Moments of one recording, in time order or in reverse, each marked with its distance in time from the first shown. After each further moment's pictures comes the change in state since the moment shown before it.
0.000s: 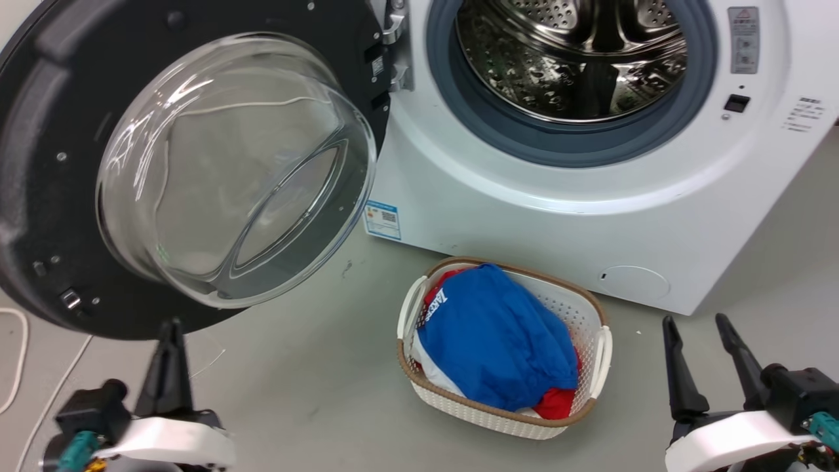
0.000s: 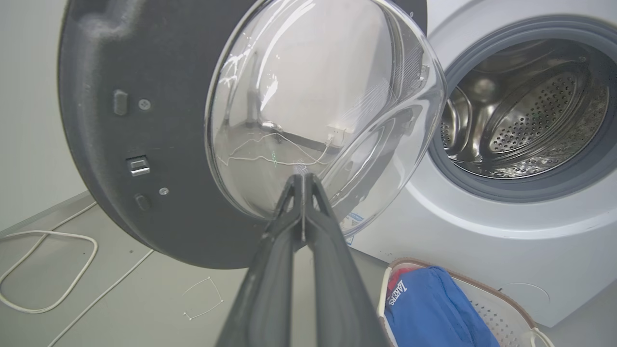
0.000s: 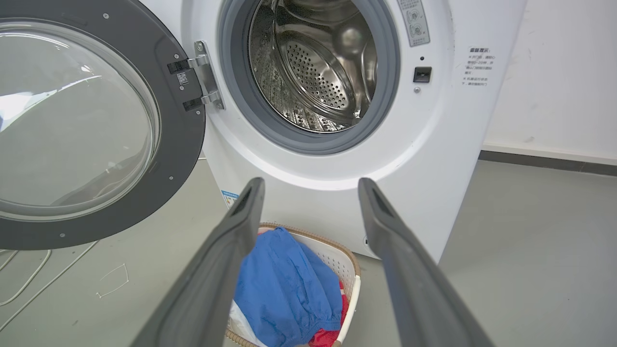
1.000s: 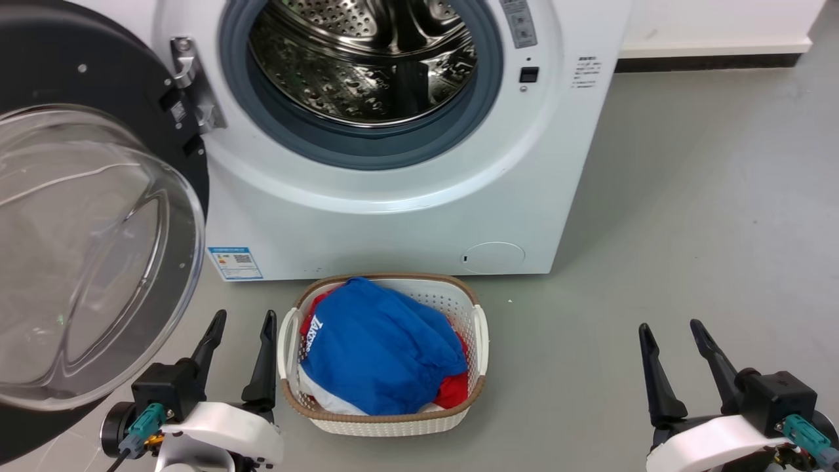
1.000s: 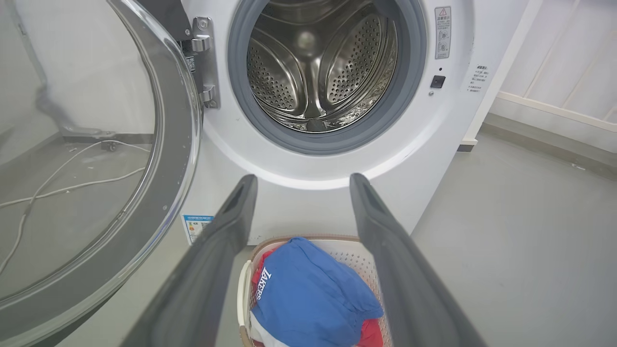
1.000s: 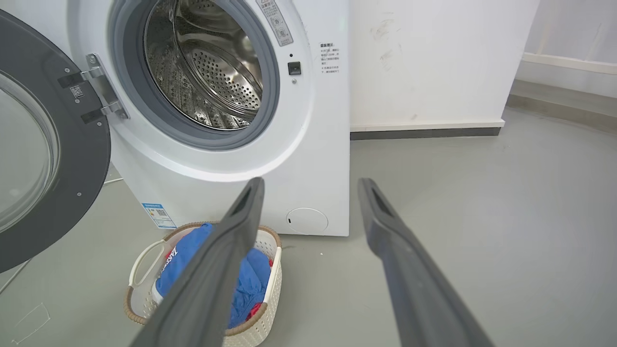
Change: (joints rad) left arm -0.054 0.004 -0.157 0.045 0.040 -0.033 0.043; right arm -0.008 0.000 0.051 0.052 -0.002 0.000 -0.032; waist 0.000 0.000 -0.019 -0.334
